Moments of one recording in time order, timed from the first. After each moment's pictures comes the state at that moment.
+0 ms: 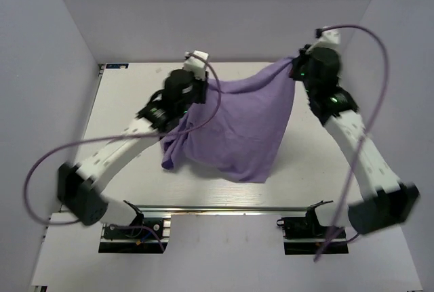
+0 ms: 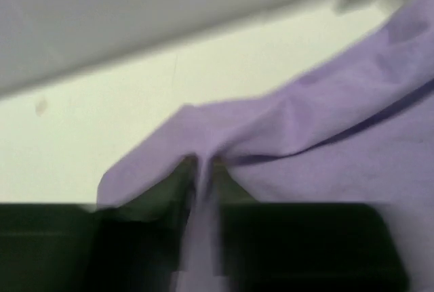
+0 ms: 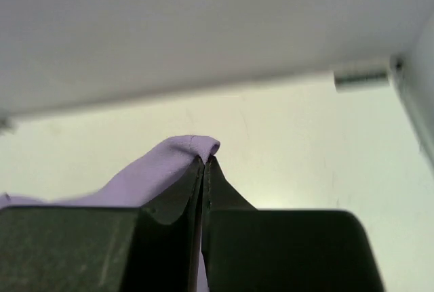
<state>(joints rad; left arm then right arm) -0.66 1.31 1.29 -0.12 -0.26 -0.03 0.33 1.23 1.41 -0.26 0.26 0.25</state>
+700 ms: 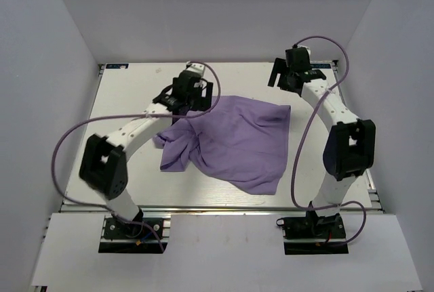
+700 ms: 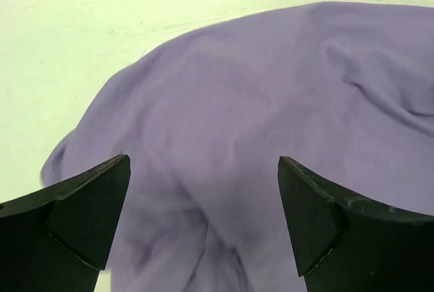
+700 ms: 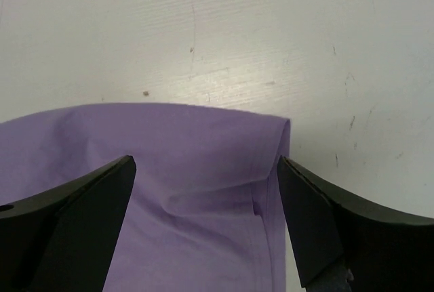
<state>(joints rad) -0.56 1.70 1.37 -0.33 -0.28 -0.20 0.24 1.82 1.58 -0.51 0.20 0.36</state>
